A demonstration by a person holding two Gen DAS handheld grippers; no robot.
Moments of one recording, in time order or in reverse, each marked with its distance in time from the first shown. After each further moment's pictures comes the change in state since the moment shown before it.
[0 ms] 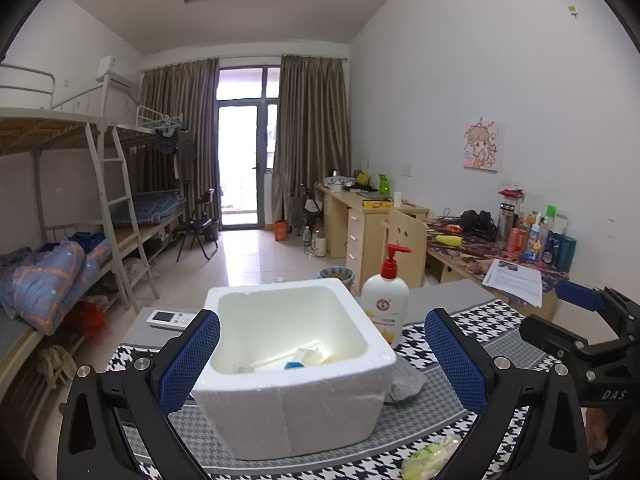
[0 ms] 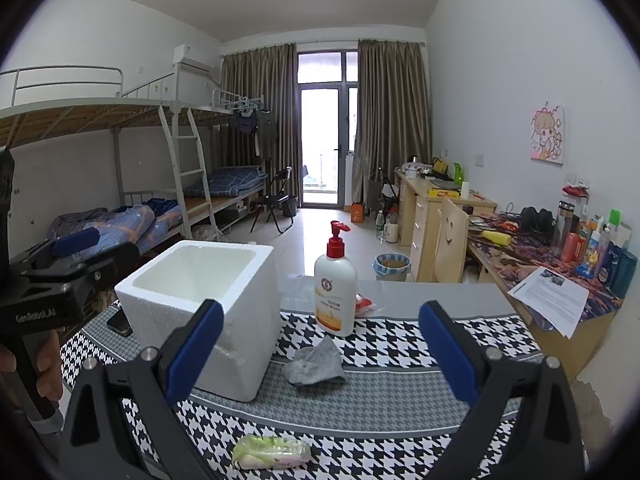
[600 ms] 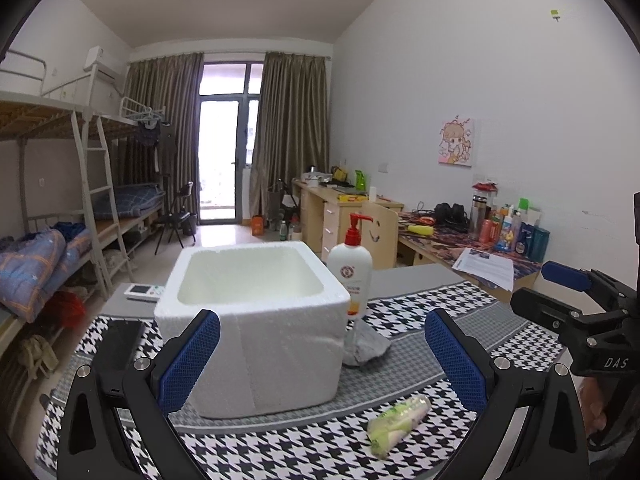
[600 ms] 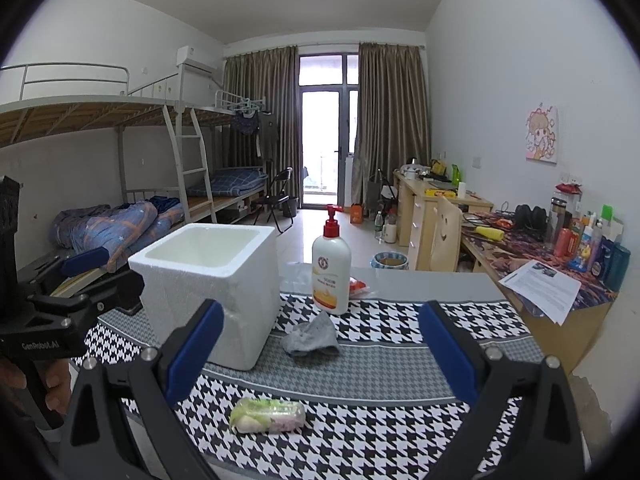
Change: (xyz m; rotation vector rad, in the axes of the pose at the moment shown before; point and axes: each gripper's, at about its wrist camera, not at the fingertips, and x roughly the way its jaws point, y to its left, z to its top) left arm -0.024 -0.014 -0.043 -0.015 0.006 -0.091; right arm -0.031 -0.001 -0.028 -0.012 -0.013 -0.011
